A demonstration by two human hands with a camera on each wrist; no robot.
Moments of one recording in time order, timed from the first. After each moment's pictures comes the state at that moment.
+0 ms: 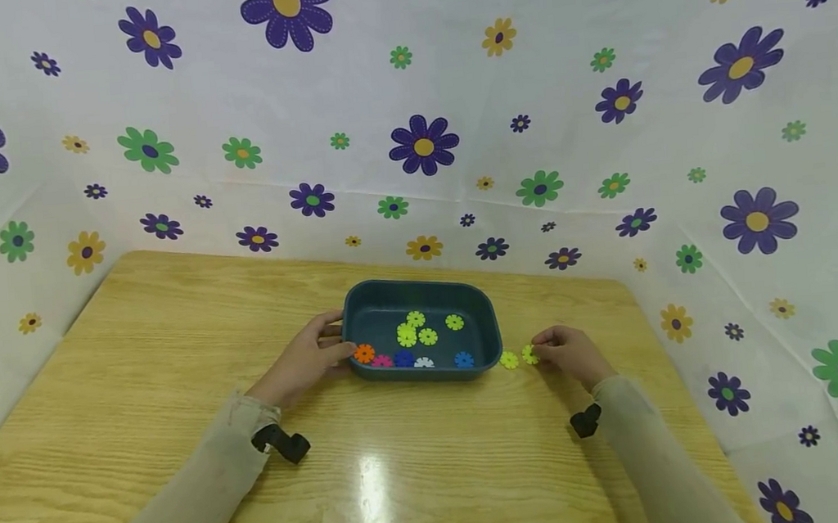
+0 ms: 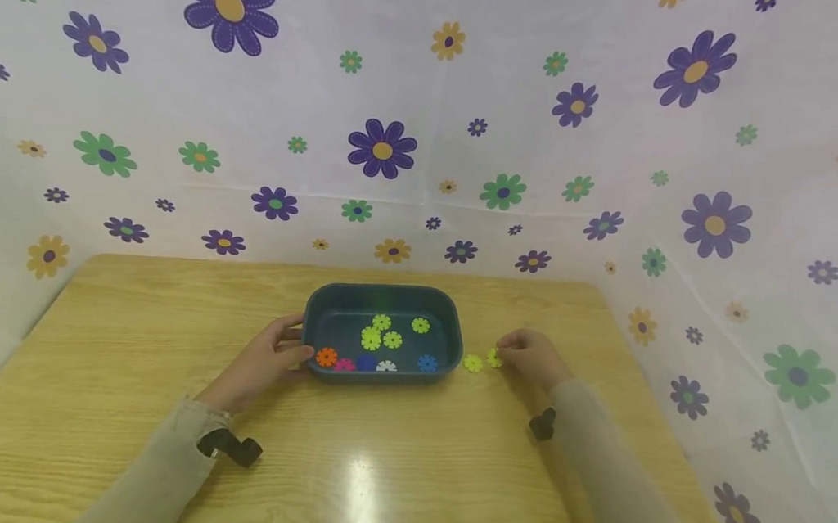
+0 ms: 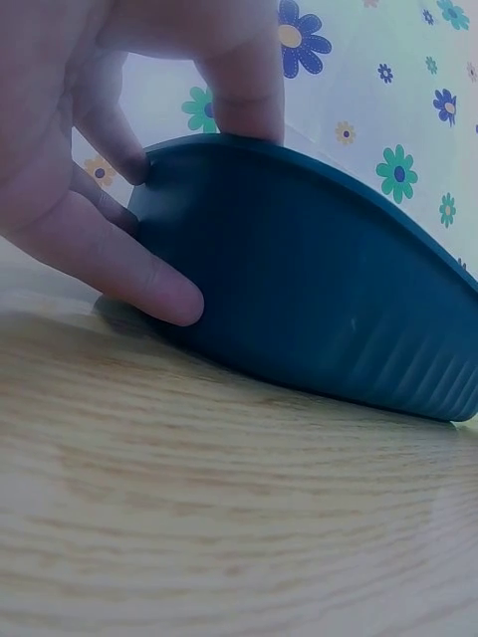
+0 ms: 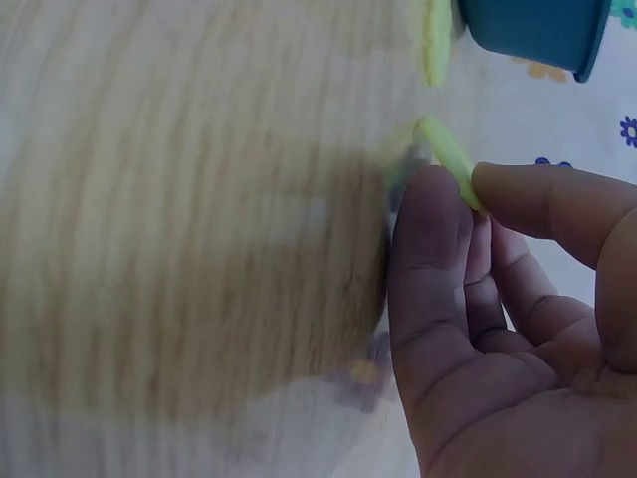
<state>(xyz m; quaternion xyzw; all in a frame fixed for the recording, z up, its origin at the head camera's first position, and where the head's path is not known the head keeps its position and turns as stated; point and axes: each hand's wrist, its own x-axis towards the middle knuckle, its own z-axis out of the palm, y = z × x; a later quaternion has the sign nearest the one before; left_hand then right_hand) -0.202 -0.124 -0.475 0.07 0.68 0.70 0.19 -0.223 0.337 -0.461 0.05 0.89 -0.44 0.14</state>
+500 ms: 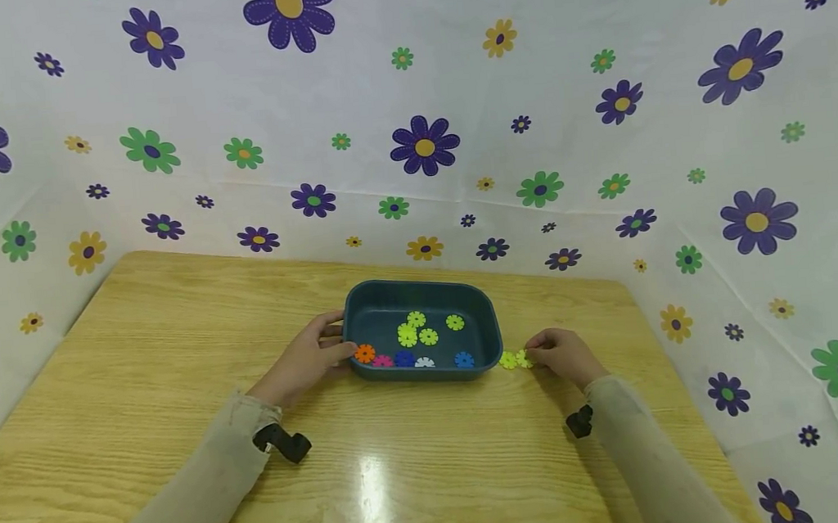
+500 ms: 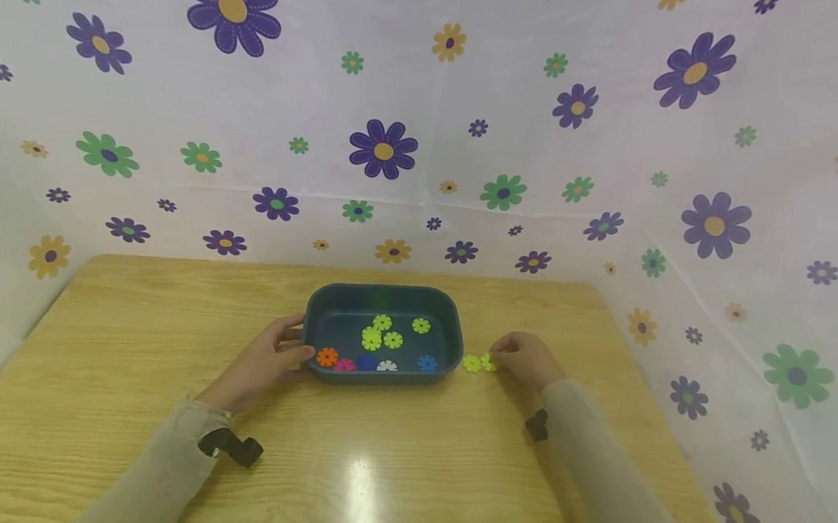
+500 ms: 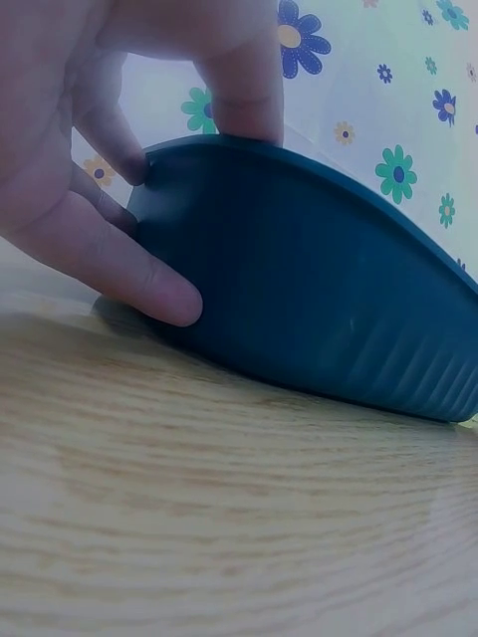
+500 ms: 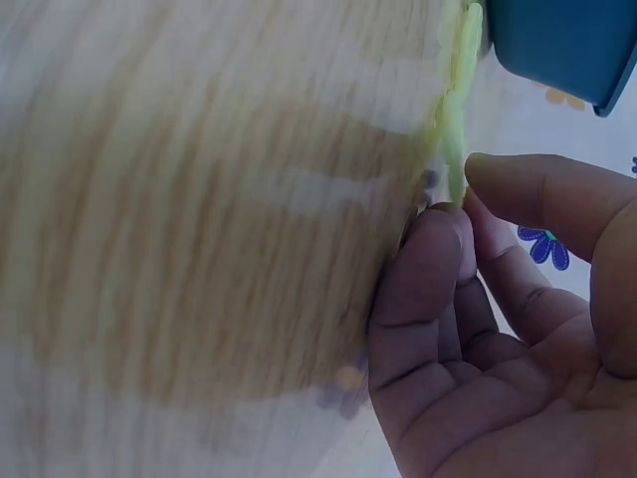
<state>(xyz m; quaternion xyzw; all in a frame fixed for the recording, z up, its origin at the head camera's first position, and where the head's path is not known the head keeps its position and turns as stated) -0.200 -0.124 -0.473 0.07 0.69 0.70 0.19 -0.219 0.322 -0.459 0.05 0.91 -0.39 0.13</state>
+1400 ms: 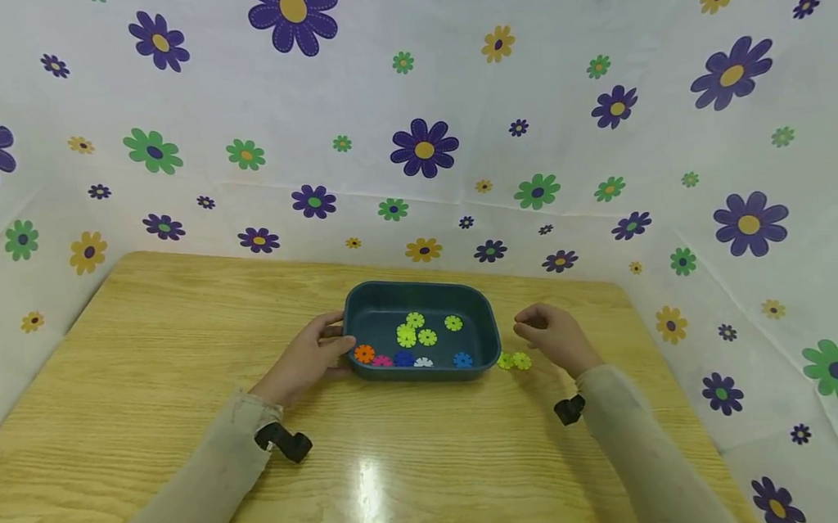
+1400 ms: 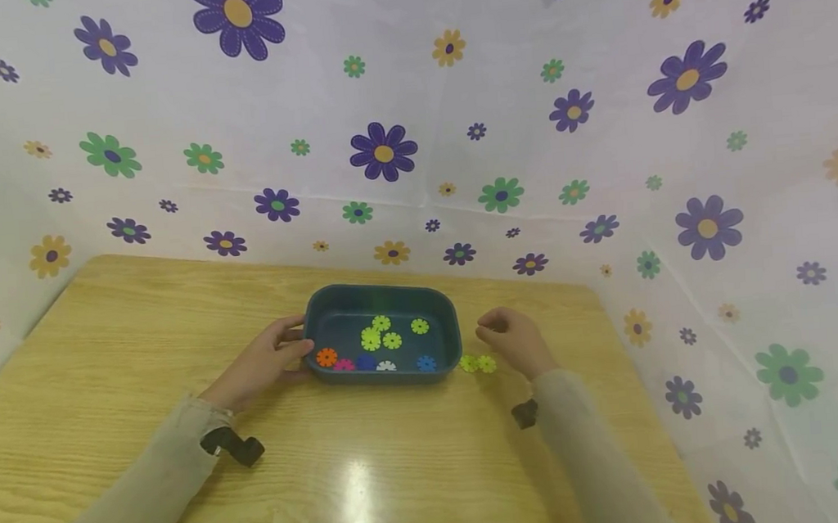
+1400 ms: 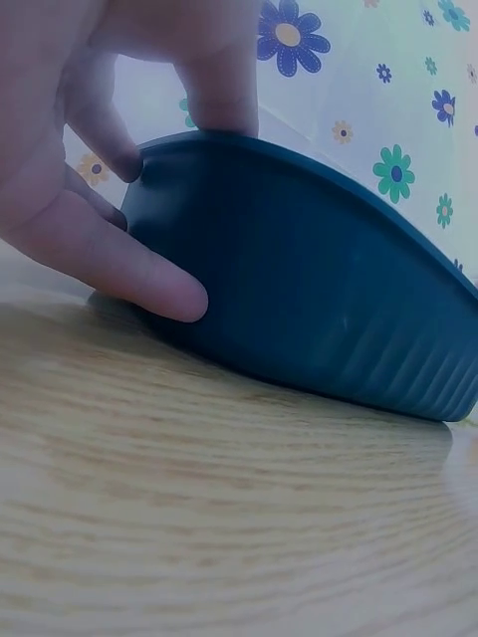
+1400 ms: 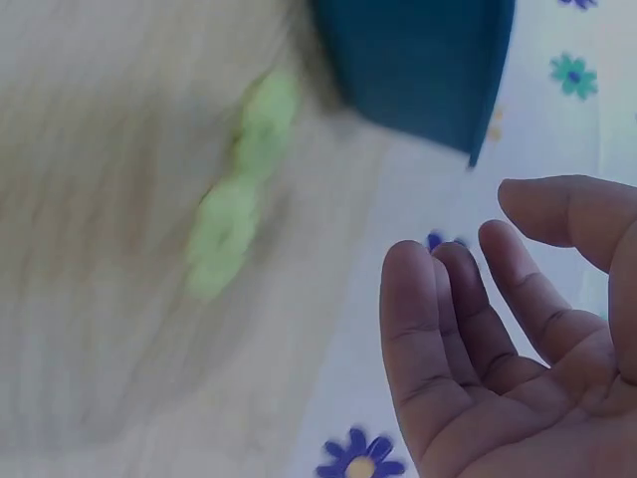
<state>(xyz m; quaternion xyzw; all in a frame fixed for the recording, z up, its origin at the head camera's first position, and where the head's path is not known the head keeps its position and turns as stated) -0.201 -0.124 -0.474 0.06 0.69 0.70 0.19 -0.218 0.293 -0.417 -0.02 0.91 -0.40 0.07</state>
